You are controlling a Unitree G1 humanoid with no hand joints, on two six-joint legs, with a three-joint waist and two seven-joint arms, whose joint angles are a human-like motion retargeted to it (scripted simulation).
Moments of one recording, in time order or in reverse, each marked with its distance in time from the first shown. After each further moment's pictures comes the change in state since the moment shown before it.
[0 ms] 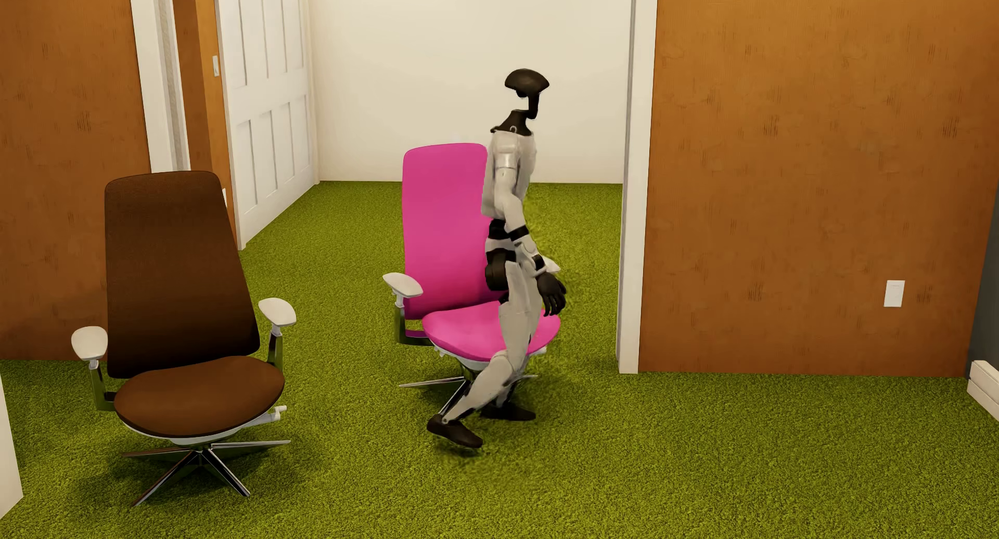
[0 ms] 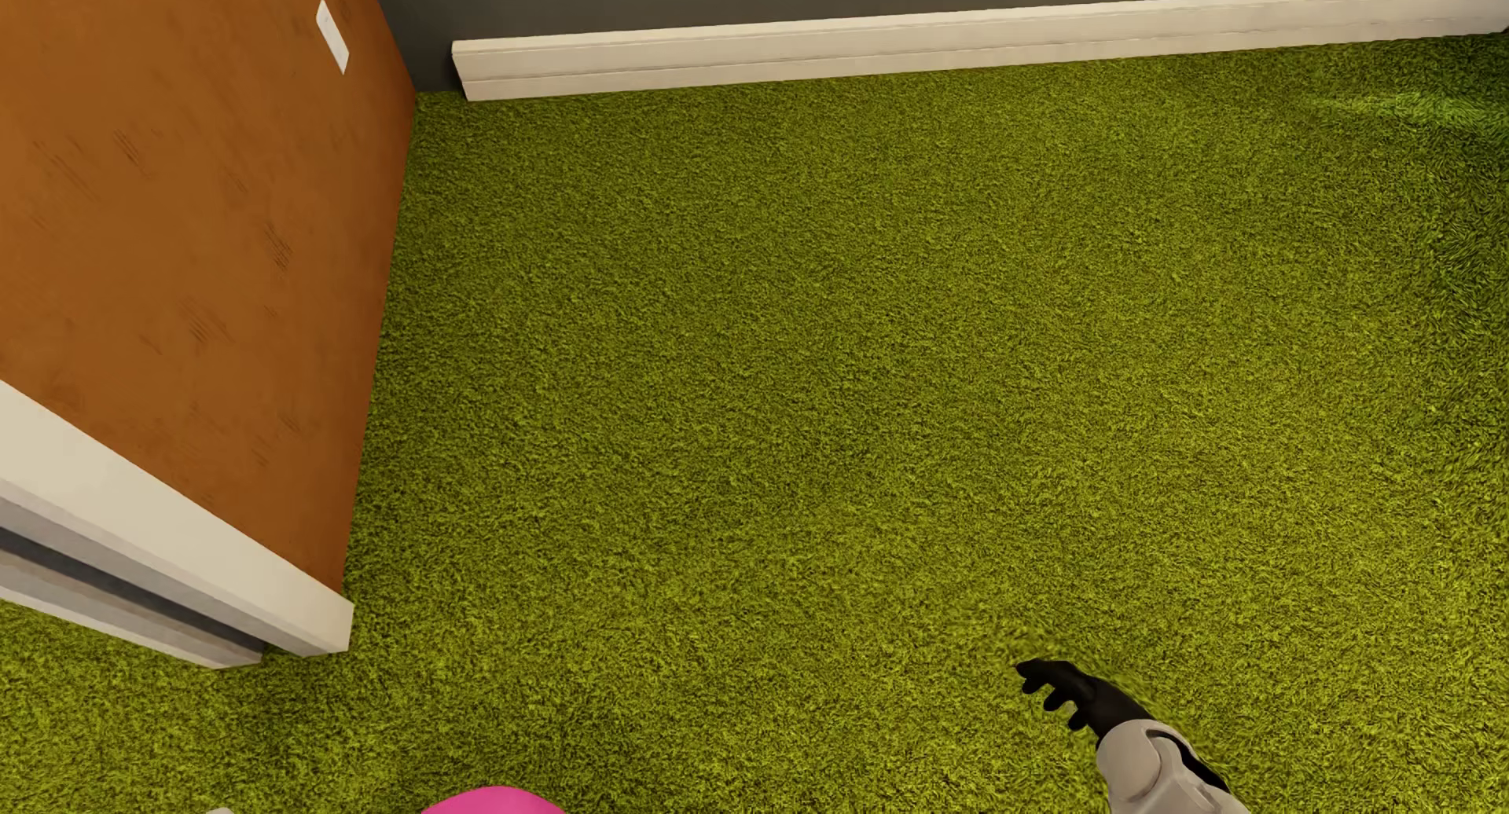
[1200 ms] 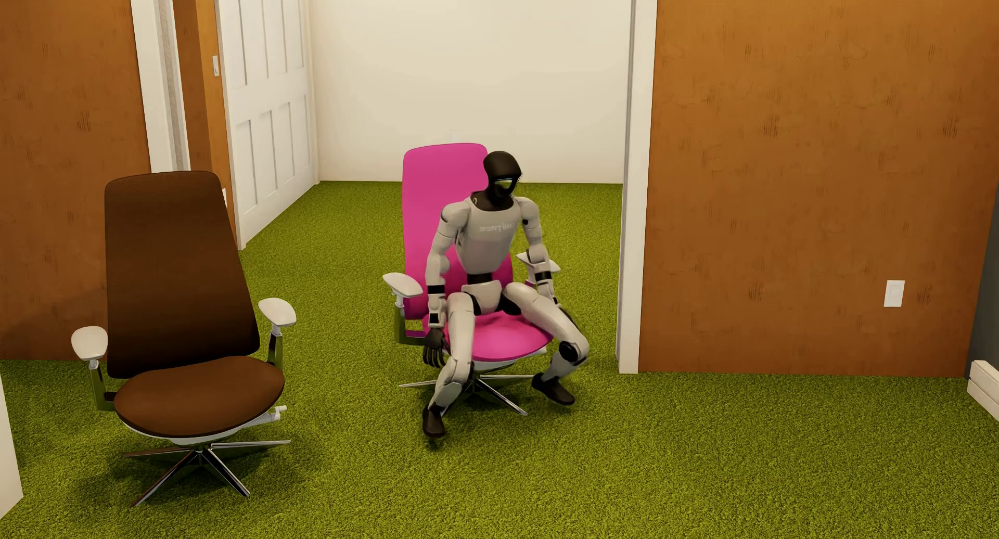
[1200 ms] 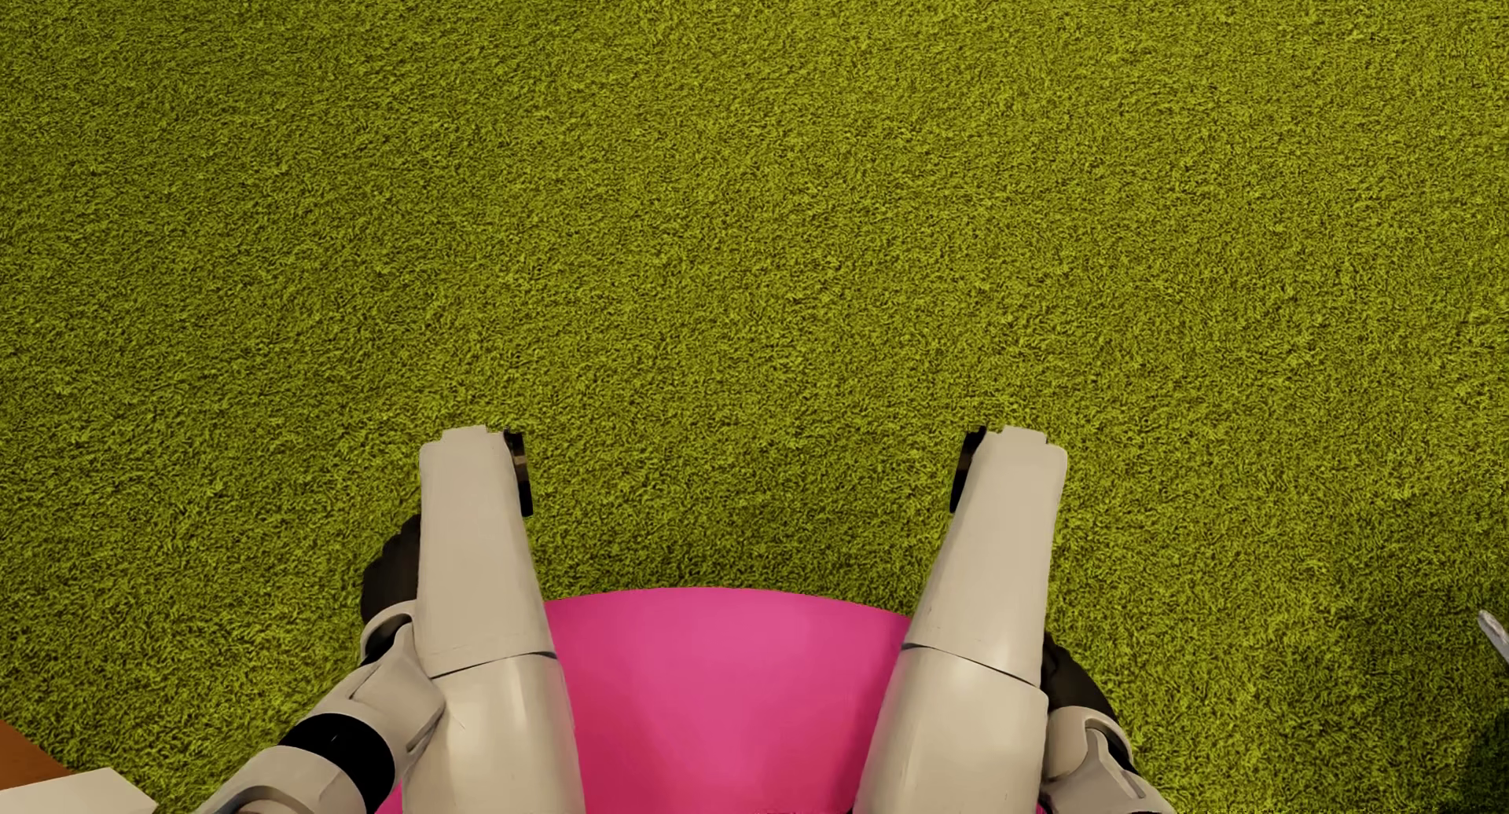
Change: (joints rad) body -0.911 -0.956 -0.005 0.177 -0.251 0.011 -0.320 0.375 0.458 1.627 1.074 -0.551 -0.033 -0.504 -0.197 -0.030 0.149 -0.205 0.190 -0.309 -0.068 -0.156 0.022 -0.117 0.061 0.100 0.062 0.344 -0.267
